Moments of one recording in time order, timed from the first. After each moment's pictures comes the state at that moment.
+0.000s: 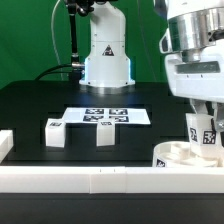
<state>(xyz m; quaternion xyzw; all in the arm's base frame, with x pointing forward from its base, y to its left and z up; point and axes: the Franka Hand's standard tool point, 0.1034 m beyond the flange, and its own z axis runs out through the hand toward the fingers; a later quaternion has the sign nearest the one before) 0.624 0.123 0.074 -0.72 0.68 -0.01 0.13</state>
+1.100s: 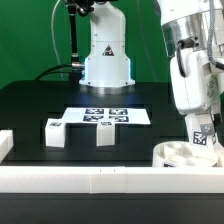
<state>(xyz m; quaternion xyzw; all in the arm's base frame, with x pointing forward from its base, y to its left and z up) 0.622 0.122 0.072 -0.51 0.85 0.05 0.15</state>
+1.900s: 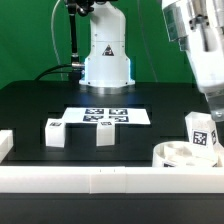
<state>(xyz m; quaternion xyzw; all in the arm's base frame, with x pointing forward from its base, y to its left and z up) 0.626 0.128 0.097 -0.66 0.74 0.04 0.15</state>
